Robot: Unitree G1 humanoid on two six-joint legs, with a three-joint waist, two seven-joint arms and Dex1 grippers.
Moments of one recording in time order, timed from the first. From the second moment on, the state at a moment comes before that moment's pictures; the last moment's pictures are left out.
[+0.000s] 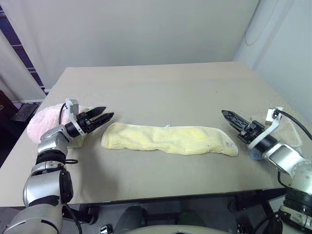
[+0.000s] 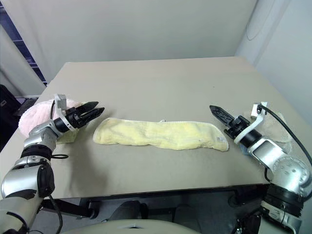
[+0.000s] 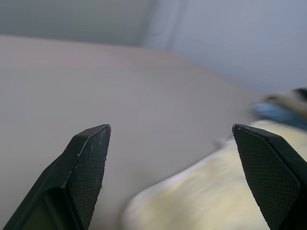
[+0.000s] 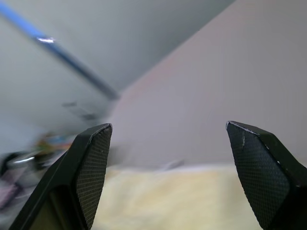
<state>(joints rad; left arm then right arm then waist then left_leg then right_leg) -0.70 0.56 0.29 1.00 -0.43 0.12 -1.41 -0.15 -0.46 -0.62 -0.11 1.34 1.13 0.31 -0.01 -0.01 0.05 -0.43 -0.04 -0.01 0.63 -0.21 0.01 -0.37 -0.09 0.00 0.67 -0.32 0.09</state>
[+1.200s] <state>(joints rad) -0.52 0.49 0.13 0.61 -0.42 0.25 -1.45 0.01 -0.52 -0.39 0.04 1.63 0.86 -0.14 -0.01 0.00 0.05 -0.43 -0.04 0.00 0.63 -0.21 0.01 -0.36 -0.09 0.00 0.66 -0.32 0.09</state>
